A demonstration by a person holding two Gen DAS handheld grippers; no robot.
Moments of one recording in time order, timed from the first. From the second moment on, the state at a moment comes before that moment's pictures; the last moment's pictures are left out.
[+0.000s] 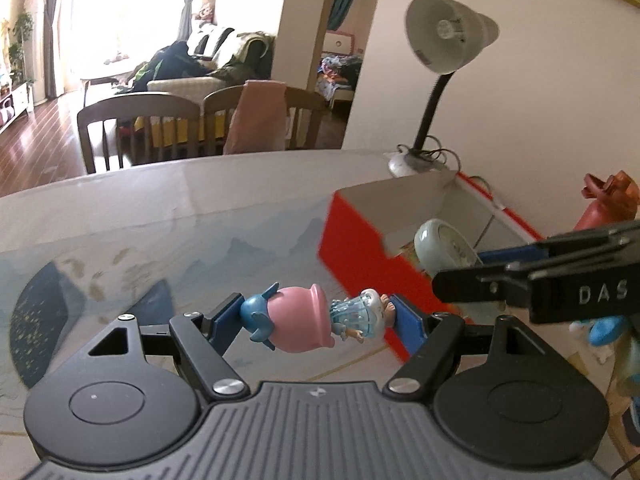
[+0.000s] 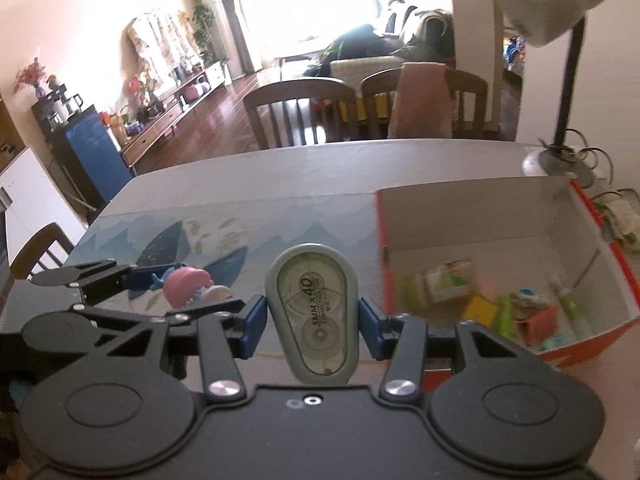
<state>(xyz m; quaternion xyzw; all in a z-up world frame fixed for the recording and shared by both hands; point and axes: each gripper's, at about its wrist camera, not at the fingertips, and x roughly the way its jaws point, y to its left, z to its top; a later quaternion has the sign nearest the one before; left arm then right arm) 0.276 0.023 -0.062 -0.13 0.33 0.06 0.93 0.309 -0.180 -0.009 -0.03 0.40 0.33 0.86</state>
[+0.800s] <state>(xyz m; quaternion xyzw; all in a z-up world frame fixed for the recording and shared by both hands) 0.425 -0.052 -0.052 -0.10 0.37 0.04 0.92 0.398 -0.295 -0.027 -0.01 0.39 0.24 0.89</state>
